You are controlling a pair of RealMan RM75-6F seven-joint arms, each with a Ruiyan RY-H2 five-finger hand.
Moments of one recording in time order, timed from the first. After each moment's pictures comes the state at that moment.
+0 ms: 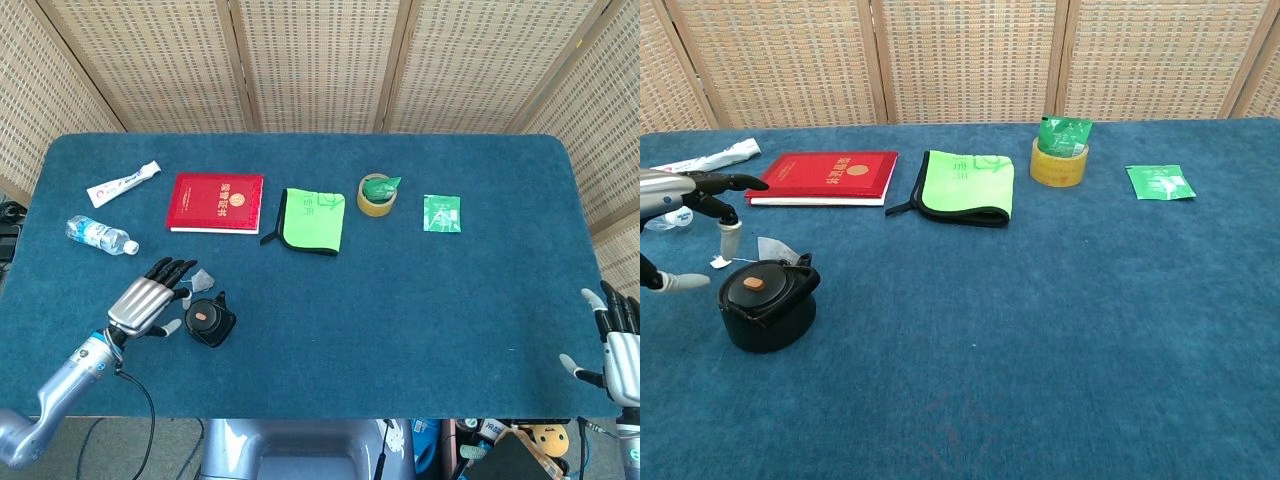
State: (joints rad) left arm -0.53 -1.27 -0.04 -1.48 1.54 0.96 0.03; right arm 0.04 -1.13 0.10 -1.54 -1.42 1.49 0.07
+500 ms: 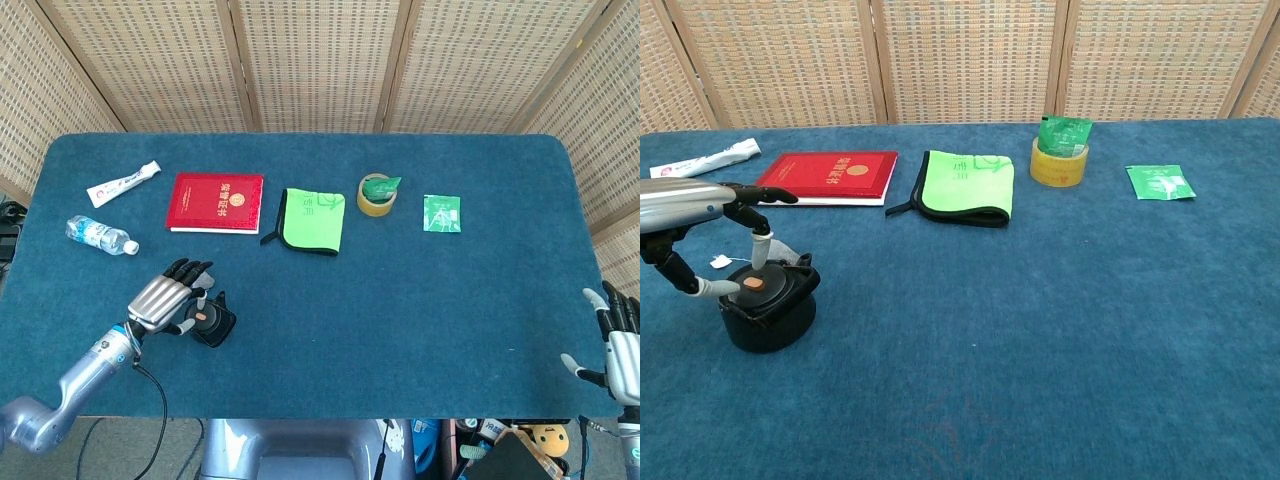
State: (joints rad) left arm -0.60 -1.30 -0.05 -1.51 1.44 0.86 0.11; right arm 0.04 -1.13 0.11 -1.54 -1.41 1.47 0.09
